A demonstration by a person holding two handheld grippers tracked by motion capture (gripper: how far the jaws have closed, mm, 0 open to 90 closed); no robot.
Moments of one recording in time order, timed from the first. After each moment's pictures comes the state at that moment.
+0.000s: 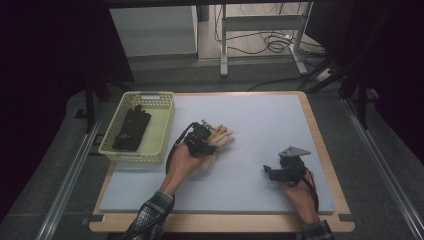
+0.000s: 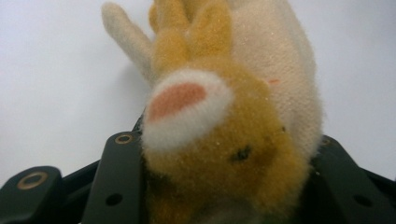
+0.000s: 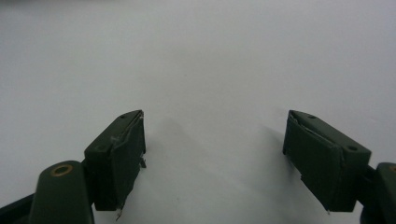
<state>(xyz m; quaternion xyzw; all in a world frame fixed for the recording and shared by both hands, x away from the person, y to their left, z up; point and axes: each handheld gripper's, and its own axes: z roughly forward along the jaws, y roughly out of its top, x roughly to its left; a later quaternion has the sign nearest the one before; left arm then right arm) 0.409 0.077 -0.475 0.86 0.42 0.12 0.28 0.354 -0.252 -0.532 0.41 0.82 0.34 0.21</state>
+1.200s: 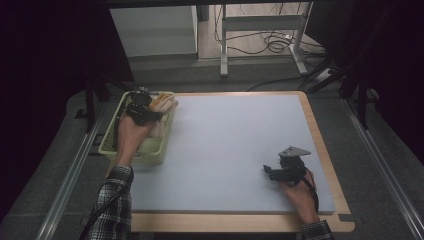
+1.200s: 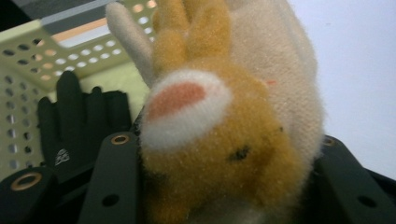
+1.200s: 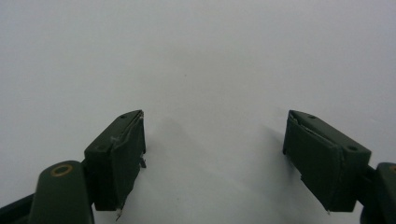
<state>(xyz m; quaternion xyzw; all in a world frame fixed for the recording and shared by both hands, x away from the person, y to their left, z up) 0.448 0.243 -0.419 0.77 0.55 0.19 0.26 0.354 -0.252 -0.532 0.41 0.82 0.34 0.21</state>
